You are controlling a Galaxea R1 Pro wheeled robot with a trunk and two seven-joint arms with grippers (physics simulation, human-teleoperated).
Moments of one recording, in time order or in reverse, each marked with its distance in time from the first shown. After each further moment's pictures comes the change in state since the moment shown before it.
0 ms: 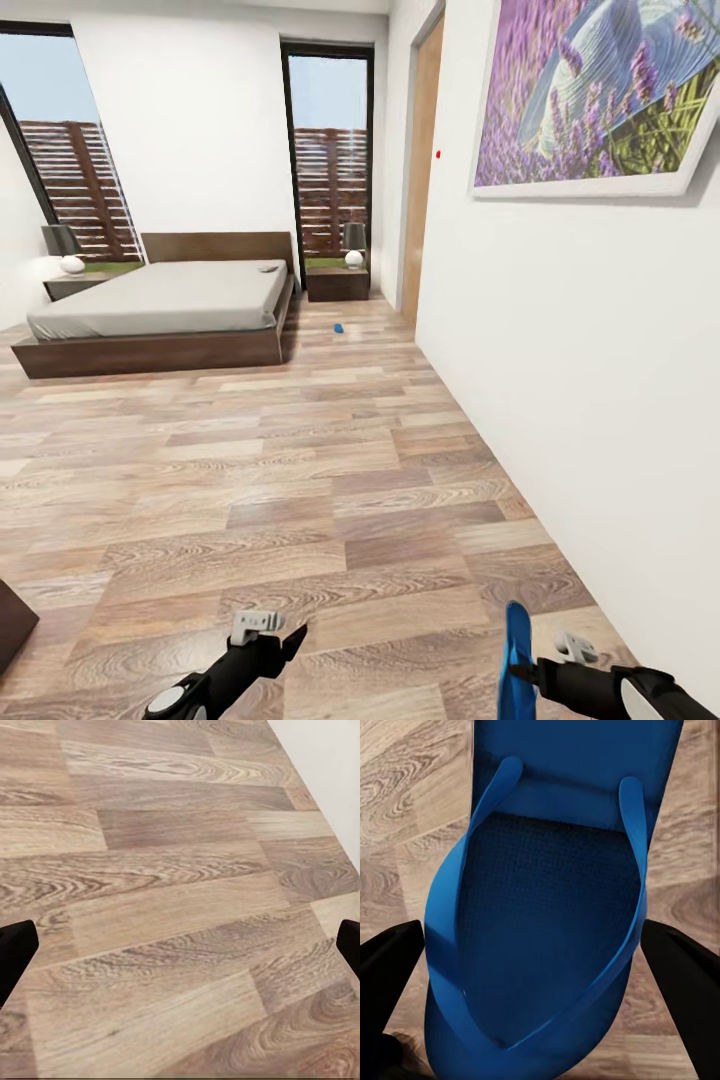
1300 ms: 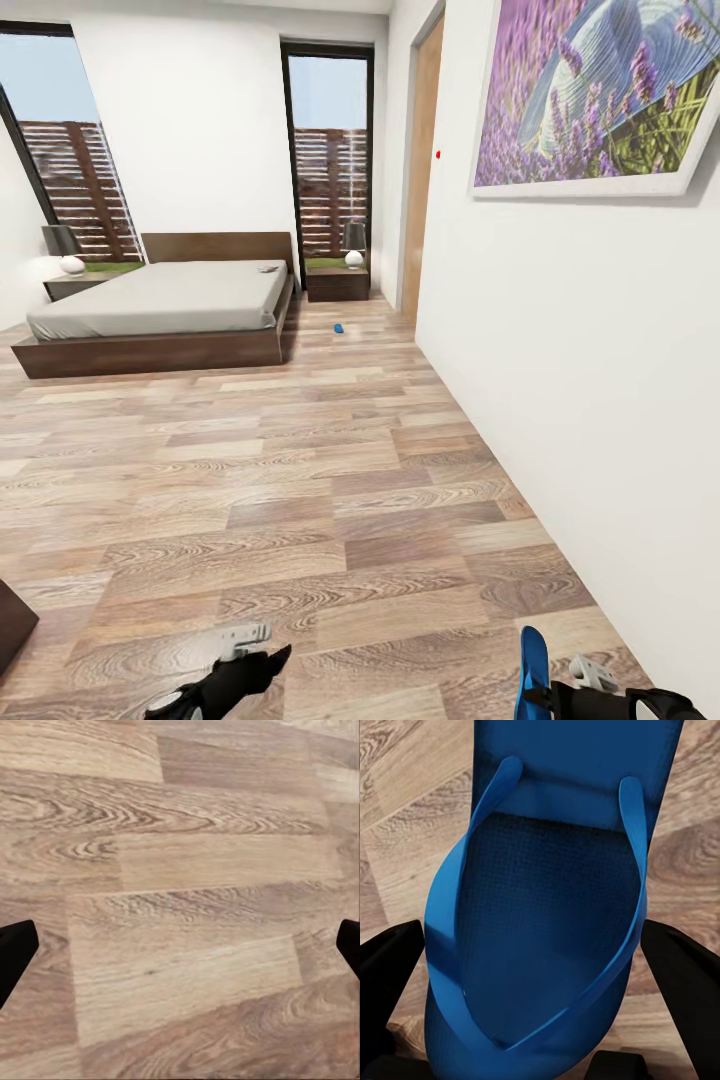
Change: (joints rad) left arm -0.111 0.019 0.068 0.291 -0.001 -0.002 0.065; right arm 0.000 0.000 -0.006 0.100 -0.004 -0.001 -0.007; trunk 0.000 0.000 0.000
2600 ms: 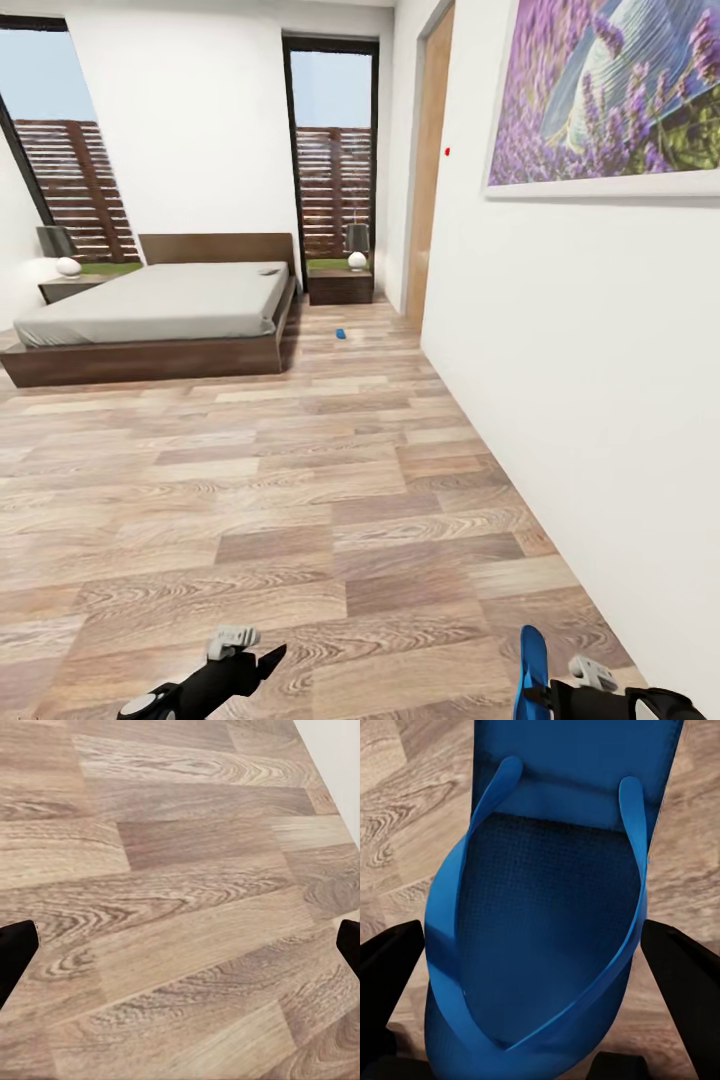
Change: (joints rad) left arm 0.003 0.079 -0.022 0.007 0.006 -0.075 -0.227; right arm 0.000 0.000 0.000 -0.003 -0.001 0.000 0.002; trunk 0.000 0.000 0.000
